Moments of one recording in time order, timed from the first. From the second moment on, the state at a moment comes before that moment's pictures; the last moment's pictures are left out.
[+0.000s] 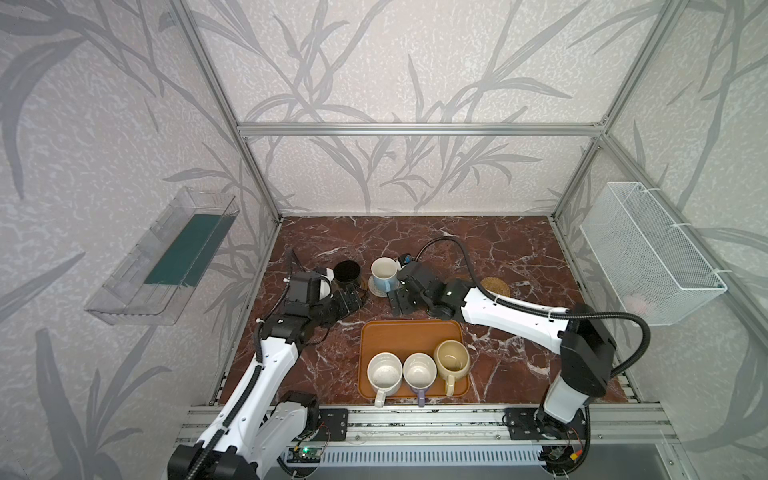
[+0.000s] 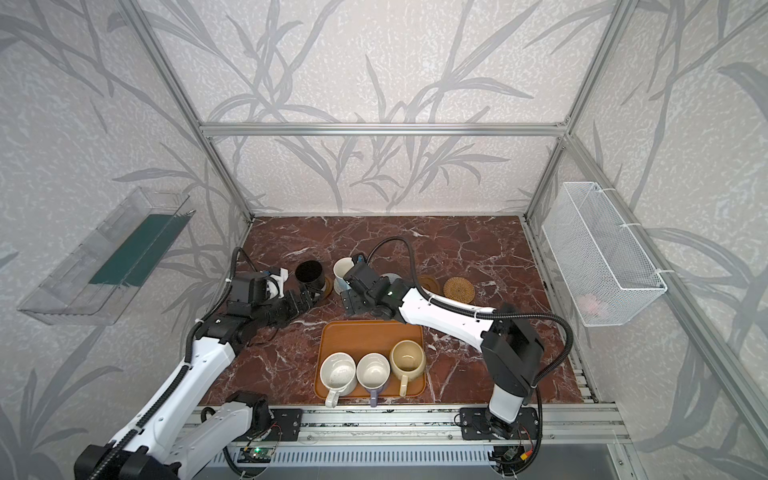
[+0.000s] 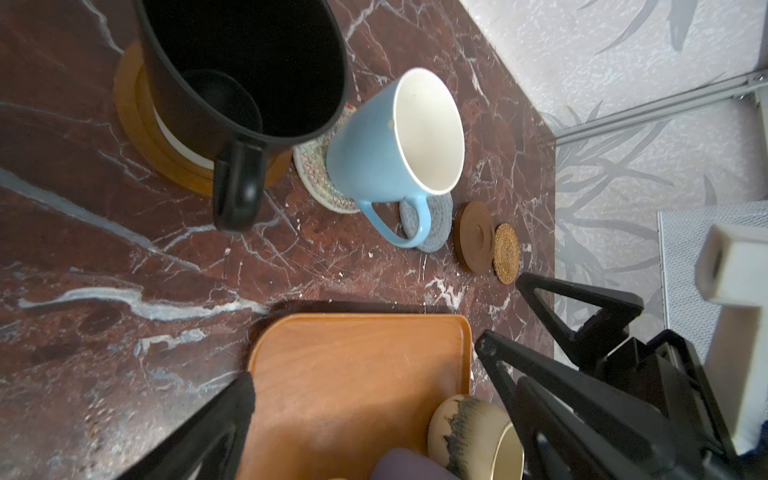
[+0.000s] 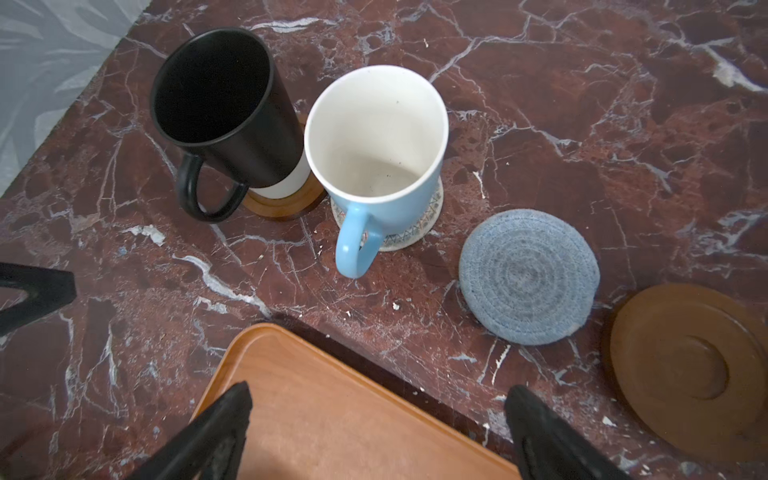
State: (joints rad) left arm -0.17 0.93 0.71 -0.55 0.43 -0.67; right arm 0.96 1.70 1.31 -0.45 0.23 0.47
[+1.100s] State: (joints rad) left arm -1.03 0.88 0.79 -0.97 -0.08 -0.91; right arm 0.96 1.23 0.86 -0.33 0.13 0.49
